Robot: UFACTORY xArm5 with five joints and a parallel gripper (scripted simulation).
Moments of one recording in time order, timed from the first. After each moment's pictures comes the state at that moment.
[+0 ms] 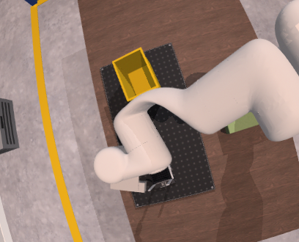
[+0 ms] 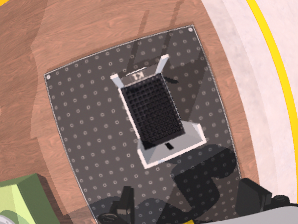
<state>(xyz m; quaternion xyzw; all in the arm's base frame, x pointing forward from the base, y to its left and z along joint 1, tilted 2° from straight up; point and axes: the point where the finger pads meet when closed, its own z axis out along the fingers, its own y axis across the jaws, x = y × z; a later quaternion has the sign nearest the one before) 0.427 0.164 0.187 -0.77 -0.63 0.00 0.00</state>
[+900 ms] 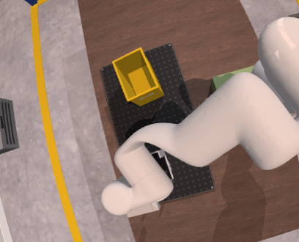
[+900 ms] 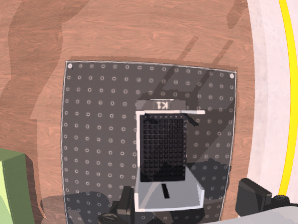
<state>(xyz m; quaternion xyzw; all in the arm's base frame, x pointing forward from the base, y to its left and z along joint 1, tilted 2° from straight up) 0.429 0.236 0.163 -0.64 -0.77 0.01 0.01</state>
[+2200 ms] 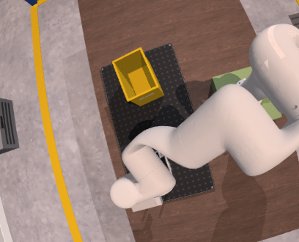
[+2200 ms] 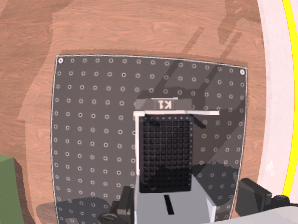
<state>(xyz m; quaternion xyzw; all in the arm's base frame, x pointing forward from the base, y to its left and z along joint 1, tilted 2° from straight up) 0.427 0.236 0.114 -0.64 -0.77 0.01 0.01</state>
